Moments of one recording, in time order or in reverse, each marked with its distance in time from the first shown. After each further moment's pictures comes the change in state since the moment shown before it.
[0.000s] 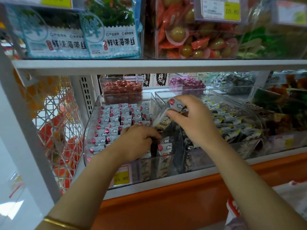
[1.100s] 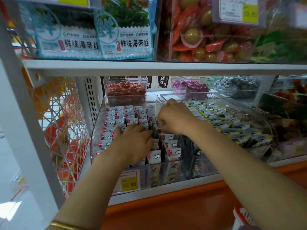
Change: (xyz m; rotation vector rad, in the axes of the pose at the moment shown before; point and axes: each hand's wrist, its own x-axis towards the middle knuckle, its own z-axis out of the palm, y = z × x) left_hand 0.010 -0.032 0.001 0.479 0.002 -0.080; right_hand 0.052 -0.004 0.049 -0.775 -0.592 -0.186
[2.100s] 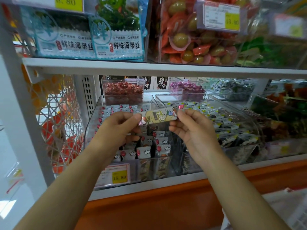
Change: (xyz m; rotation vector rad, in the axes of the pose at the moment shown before) left_hand -0.036 0.018 -0.031 -1.457 0.323 -0.195; right_hand -0.089 -0.006 0.000 2.019 0.545 0.398
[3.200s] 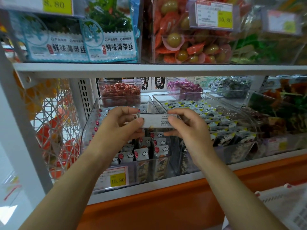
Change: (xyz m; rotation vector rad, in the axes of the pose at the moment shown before) left_hand -0.006 0.008 0.005 -0.028 -0.063 0.110; right_hand -0.002 0.008 -0.007 -0.413 -0.070 -0.213
